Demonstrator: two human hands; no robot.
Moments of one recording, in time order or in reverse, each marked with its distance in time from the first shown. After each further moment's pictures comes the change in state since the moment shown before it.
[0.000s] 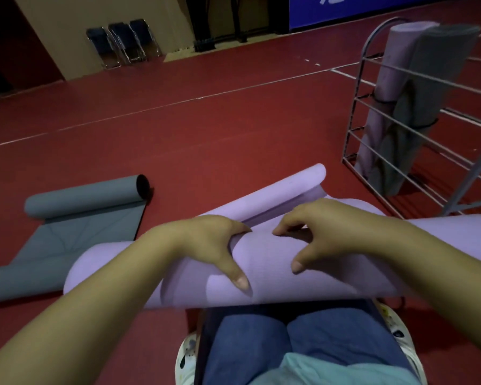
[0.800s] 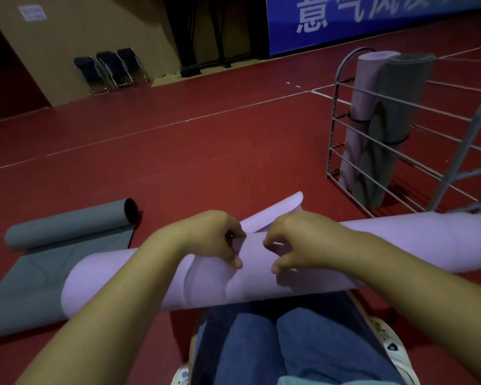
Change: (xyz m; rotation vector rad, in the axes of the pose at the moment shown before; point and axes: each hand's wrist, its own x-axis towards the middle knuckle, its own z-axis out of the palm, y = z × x) left_hand 0.027 0.006 -0.026 0.094 0.173 -0.017; right_hand 0.005 -0.010 -0.006 -0.186 0.070 0.005
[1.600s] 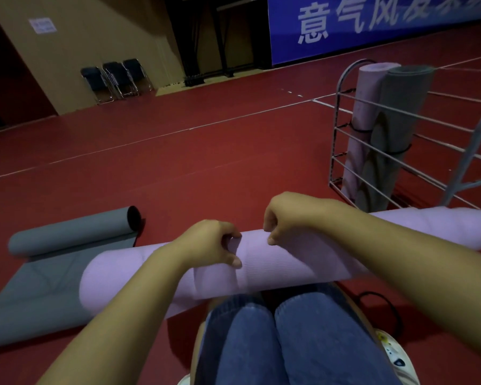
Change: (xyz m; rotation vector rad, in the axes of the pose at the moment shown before) left_hand 0.008 -0.017 0.012 0.016 0.190 -0.045; right_hand 0.063 0.029 -0.024 0.061 -0.145 0.161
